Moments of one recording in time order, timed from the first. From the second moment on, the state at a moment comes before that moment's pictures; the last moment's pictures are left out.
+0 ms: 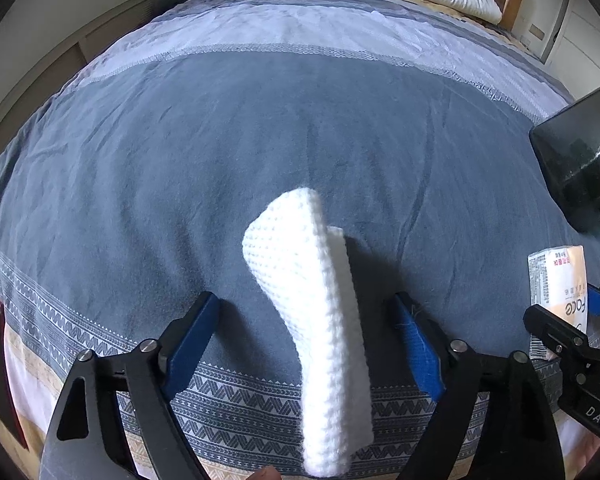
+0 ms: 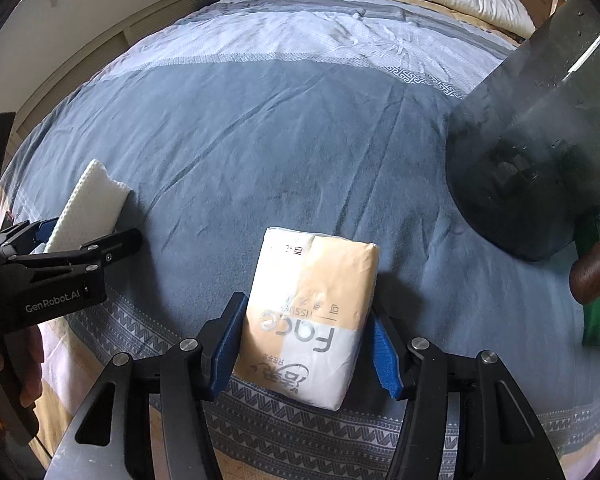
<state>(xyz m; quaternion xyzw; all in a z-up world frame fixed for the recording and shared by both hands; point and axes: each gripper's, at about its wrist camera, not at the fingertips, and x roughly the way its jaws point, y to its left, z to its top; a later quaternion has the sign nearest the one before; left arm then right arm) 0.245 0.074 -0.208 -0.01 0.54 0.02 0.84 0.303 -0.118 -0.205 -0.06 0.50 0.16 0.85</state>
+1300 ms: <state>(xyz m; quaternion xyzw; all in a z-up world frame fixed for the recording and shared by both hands) 0.220 0.046 -0.192 0.03 0.53 0.03 0.85 0.275 -0.124 -0.191 -0.09 0.45 0.18 0.87</state>
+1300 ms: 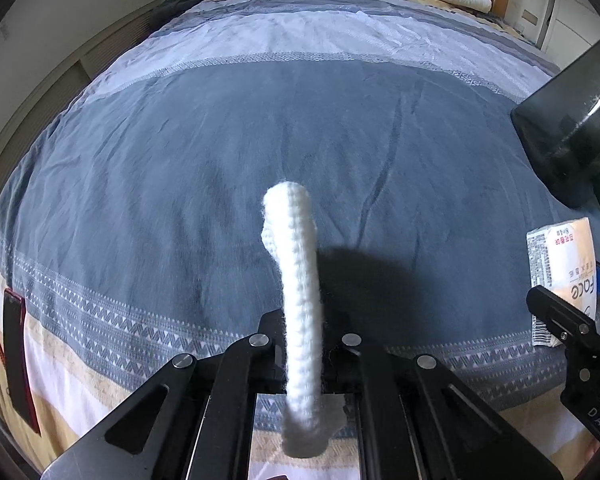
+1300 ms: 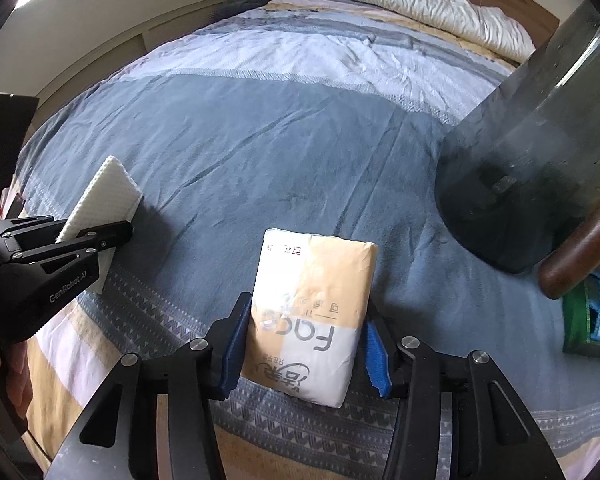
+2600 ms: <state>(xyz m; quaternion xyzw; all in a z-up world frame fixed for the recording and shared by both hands) 0.123 -0.168 -0.121 0.07 0.51 -0.16 0.84 0.123 -0.321 -0.104 -0.11 0.41 0.10 0.90</state>
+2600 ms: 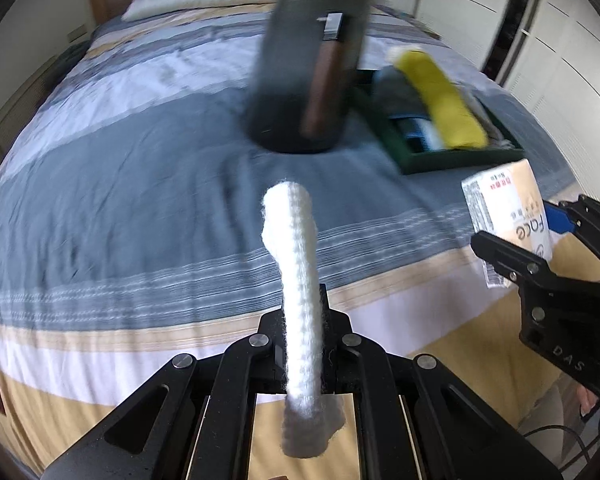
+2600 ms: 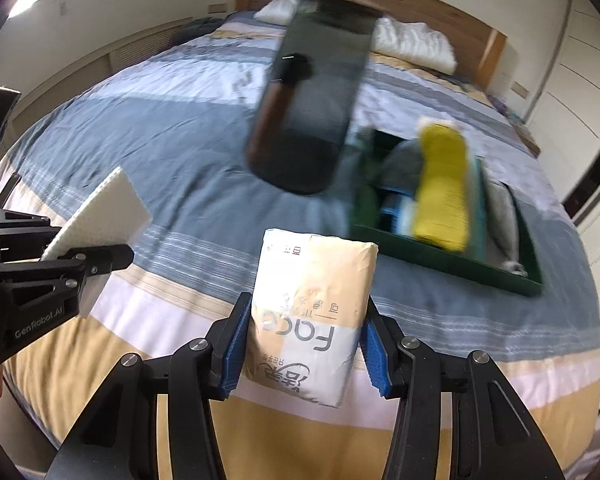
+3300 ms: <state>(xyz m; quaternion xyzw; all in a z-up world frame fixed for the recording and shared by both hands) 0.121 -0.311 -0.099 0.11 0.50 -0.24 0.83 0.090 -0.454 -0.082 -0.06 0.41 0.02 0.91</state>
